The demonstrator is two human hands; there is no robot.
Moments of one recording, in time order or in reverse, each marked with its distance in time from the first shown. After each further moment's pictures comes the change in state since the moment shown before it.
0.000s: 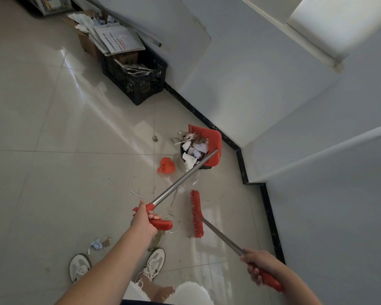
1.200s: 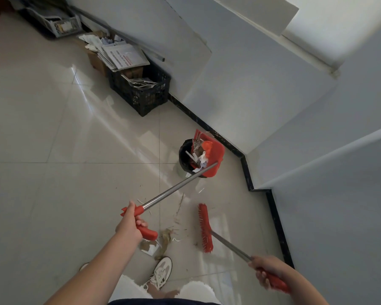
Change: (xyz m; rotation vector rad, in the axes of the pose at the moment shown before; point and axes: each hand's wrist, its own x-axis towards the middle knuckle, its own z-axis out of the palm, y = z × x) left_hand -0.013 0.041 -0.031 0.069 0.042 0.169; right_hand 0.015 0.008 -0.014 0.045 -0.012 0.059
